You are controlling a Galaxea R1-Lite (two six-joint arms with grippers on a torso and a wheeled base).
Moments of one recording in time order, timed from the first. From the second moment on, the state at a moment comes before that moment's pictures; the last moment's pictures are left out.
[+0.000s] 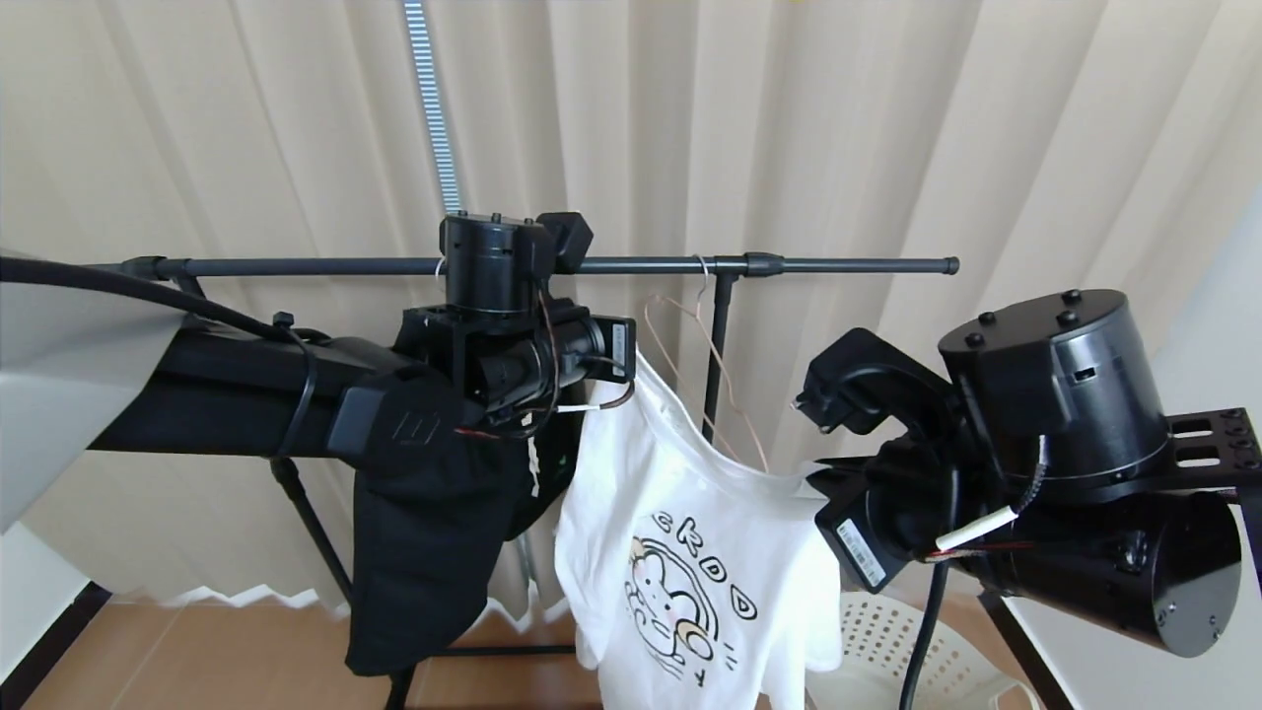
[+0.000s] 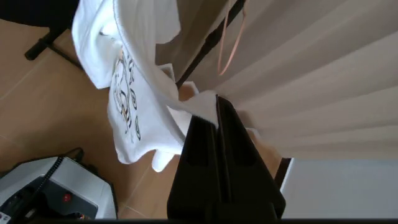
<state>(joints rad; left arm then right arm) -0.57 2.01 -1.34 -0.43 0.02 -0.12 0.82 1.58 -0.96 0.02 -0.44 -0.07</state>
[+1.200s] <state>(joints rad) -0.59 2.08 -1.51 -0.42 -0.04 -0.12 1.01 1.78 -1.07 -0.23 -0.40 0.35</state>
